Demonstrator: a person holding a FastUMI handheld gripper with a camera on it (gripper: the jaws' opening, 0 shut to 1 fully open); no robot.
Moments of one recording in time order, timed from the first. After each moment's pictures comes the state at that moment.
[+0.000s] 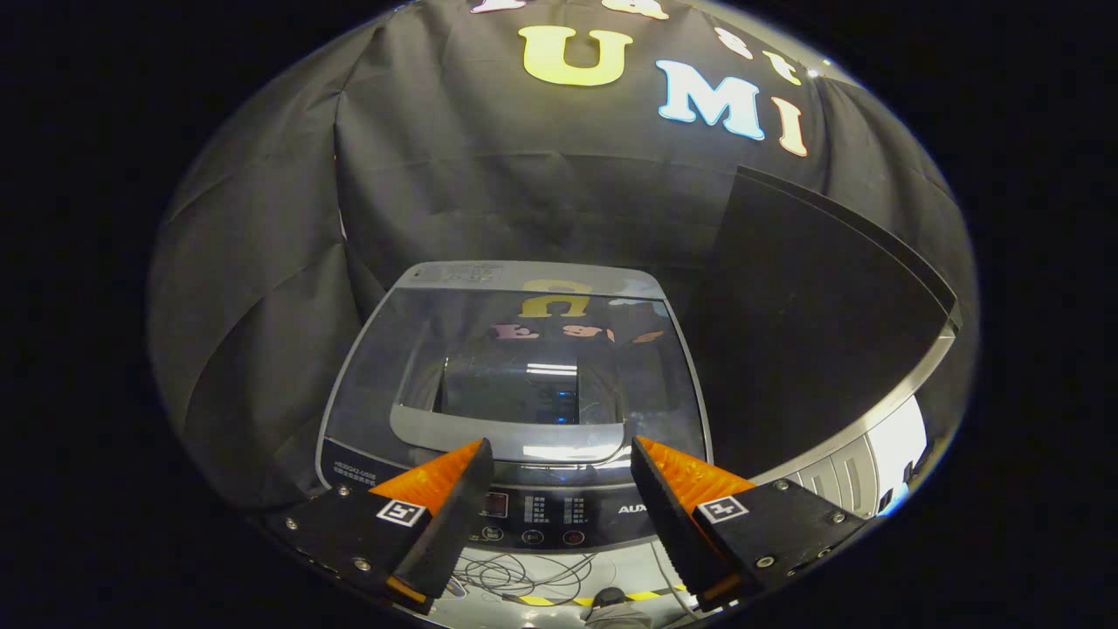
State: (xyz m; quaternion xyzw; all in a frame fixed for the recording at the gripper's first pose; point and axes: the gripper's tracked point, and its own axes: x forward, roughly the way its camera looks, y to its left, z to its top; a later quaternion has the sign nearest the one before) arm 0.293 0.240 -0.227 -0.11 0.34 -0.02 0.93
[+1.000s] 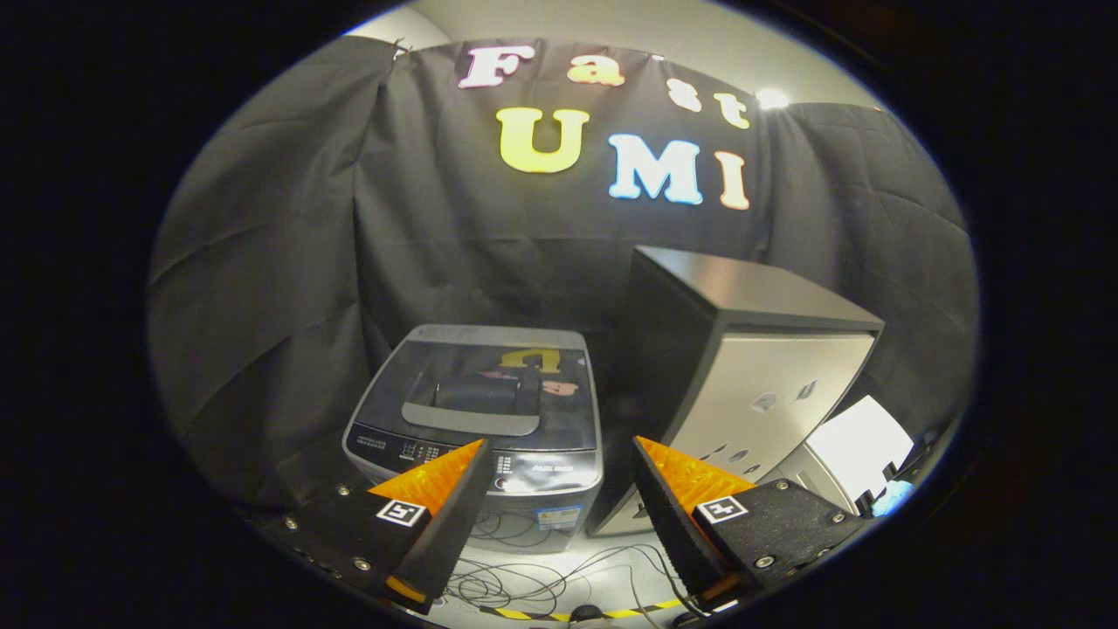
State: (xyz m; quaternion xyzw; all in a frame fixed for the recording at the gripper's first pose) arm 0.143 0.164 -0.092 -0.10 0.20 -0.01 0.97
